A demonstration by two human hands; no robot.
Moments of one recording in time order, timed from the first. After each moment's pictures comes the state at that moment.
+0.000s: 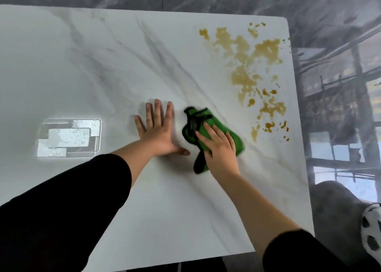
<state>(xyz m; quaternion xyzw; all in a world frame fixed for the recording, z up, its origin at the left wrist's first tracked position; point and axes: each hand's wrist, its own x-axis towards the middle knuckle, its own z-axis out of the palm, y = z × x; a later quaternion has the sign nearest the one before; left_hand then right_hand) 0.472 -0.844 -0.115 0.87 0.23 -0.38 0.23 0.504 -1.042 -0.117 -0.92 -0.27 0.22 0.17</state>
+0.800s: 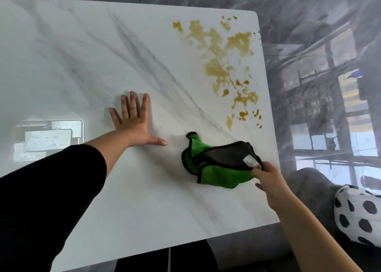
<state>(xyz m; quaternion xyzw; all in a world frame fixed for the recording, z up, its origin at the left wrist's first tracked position) 0.470 -0.846 -0.115 0.88 0.22 -0.36 0.22 0.503 -1.209 -0.055 -0.79 0.32 0.33 0.39</state>
